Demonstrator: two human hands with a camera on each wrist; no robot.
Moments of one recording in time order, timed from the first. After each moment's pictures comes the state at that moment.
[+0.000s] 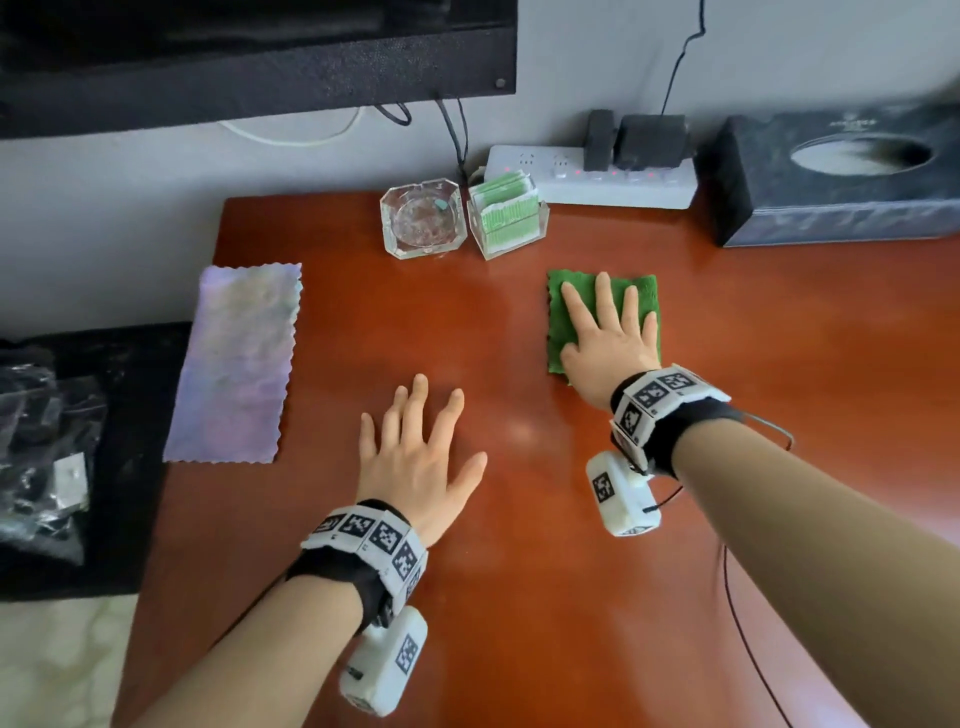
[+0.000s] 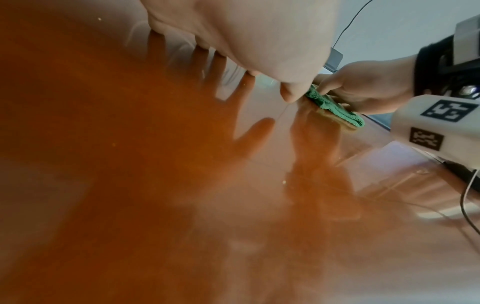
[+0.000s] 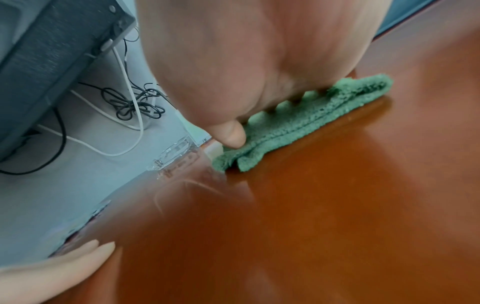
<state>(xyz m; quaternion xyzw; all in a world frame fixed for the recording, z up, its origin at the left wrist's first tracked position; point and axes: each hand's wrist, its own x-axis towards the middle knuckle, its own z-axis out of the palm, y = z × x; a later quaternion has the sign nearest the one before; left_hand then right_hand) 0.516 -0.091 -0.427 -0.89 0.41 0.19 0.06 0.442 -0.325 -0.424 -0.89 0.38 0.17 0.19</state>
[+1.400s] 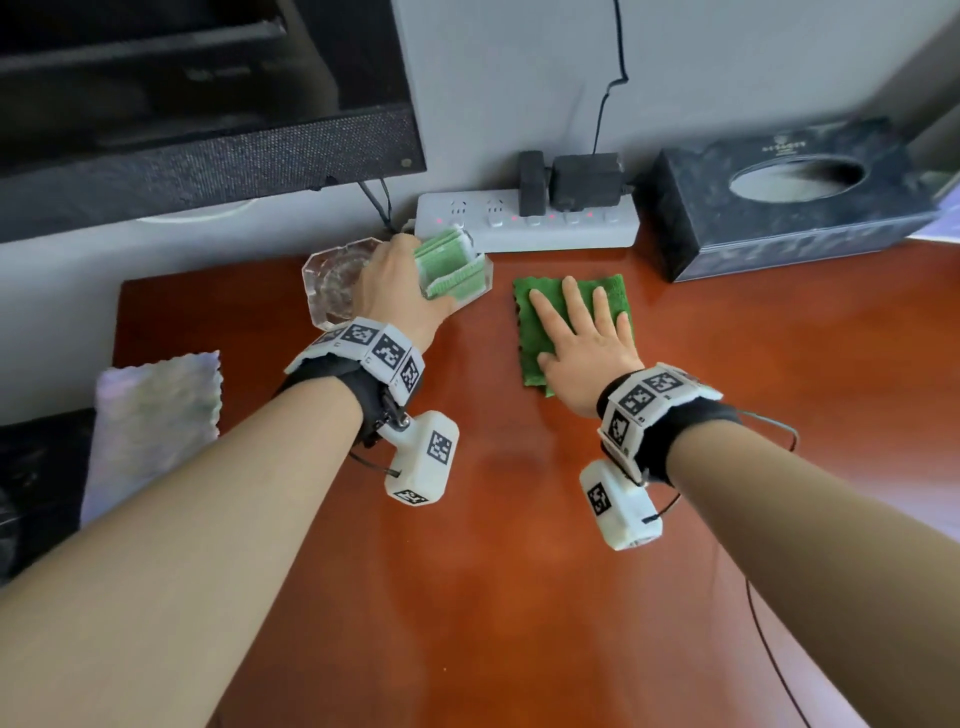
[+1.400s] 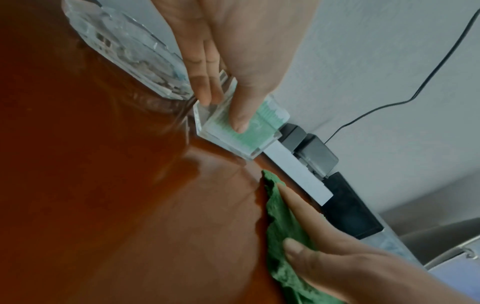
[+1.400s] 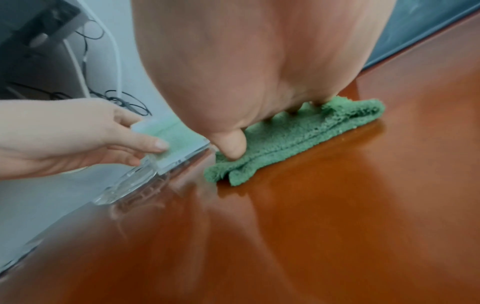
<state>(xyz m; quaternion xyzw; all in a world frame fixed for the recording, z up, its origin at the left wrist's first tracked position) 0.648 -0.296 -0.391 -0.90 0.36 0.14 -0.21 0.461 -0.386 -0.424 -0.89 0.39 0.18 0.19</state>
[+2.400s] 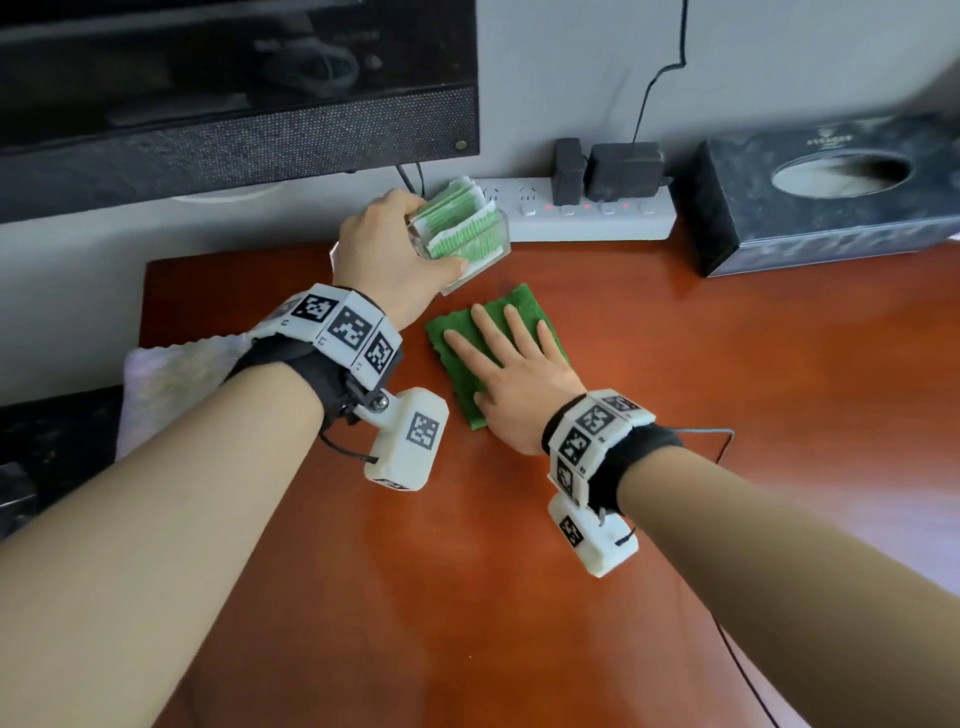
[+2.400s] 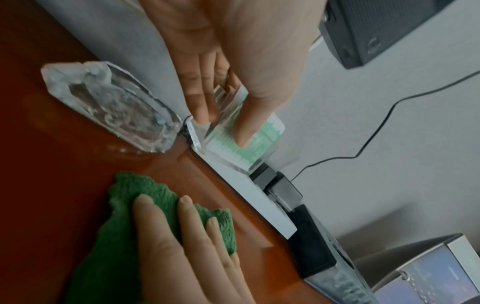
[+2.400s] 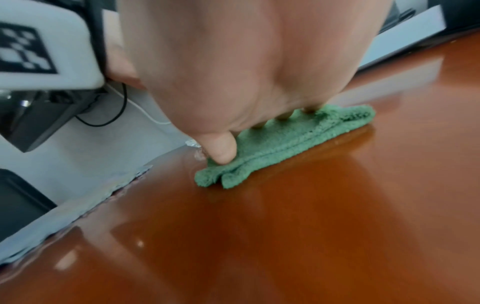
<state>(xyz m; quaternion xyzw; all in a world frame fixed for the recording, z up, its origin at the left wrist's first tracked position) 0.675 -0.276 -0.357 -0.88 0.37 0.13 -0.27 0.505 -0.316 -0.423 -0.95 0.21 0.17 0.14</state>
